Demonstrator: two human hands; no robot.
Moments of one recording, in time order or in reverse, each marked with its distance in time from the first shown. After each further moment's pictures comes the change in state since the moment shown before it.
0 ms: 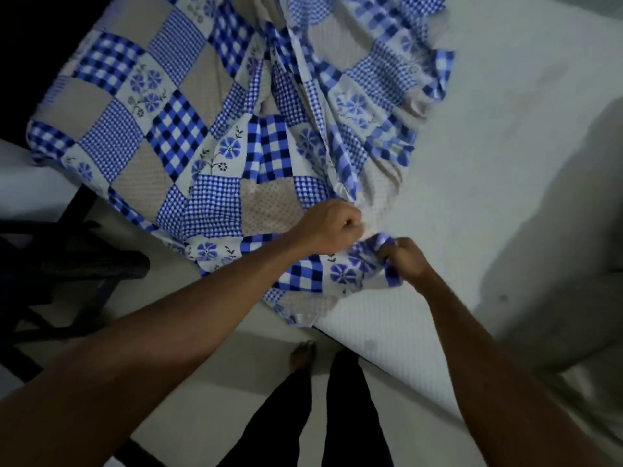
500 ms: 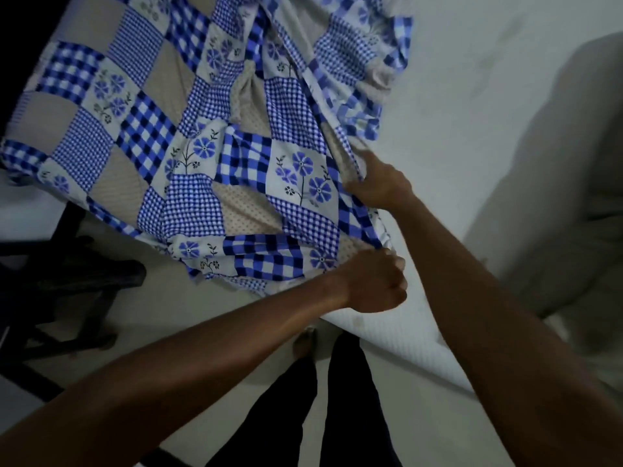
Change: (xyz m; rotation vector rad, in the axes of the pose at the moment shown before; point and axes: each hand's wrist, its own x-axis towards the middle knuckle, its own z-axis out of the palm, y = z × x) left_hand -0.033 0.111 0.087 0.165 -0.371 0.392; right_hand 0.026 -0.065 -0.032 -0.481 0.062 -0.197
